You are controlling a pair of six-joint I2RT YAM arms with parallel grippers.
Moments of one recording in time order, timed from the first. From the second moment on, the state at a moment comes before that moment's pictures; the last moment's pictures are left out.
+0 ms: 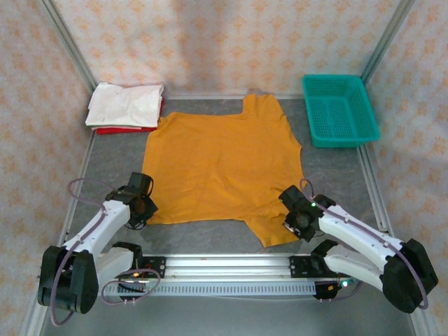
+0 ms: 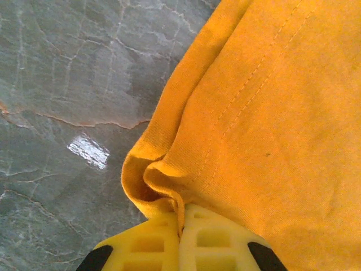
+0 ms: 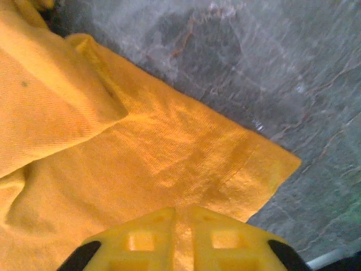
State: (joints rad) left arm -0.11 1.03 0.49 -0.81 -0.12 -0.86; right arm 0.63 0.96 0.50 -1.00 0.05 1.33
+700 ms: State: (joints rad) left arm -0.10 0.94 0.49 -0.82 -0.12 -0.88; right arm 0.57 0.83 0.52 -1.15 0.10 1.30
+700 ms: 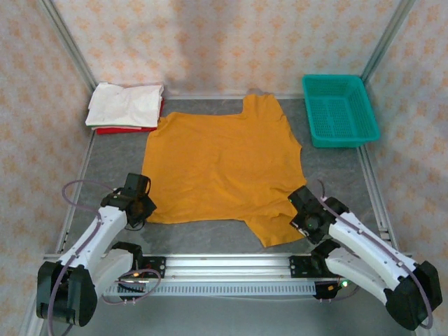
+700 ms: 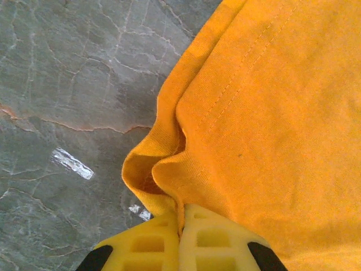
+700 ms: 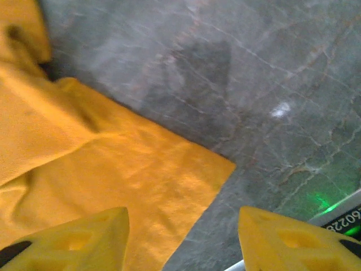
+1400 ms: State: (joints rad) left arm -0.10 0.99 0.46 -0.77 -0.10 -0.88; right arm 0.56 0.99 0.45 -0.98 0.04 1.37
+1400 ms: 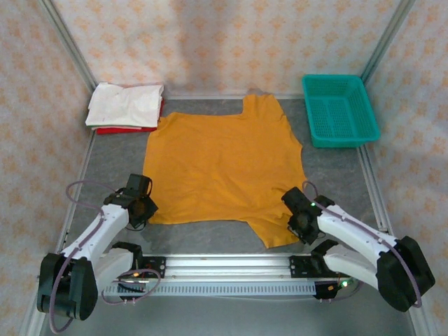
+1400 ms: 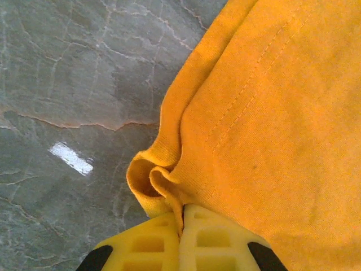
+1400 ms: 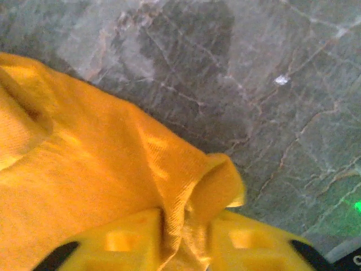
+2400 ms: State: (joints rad) left arm -0.05 0.91 0.61 -0.82 -0.09 -0.86; right arm 0.39 0.88 0.80 -1.10 0.15 1.20
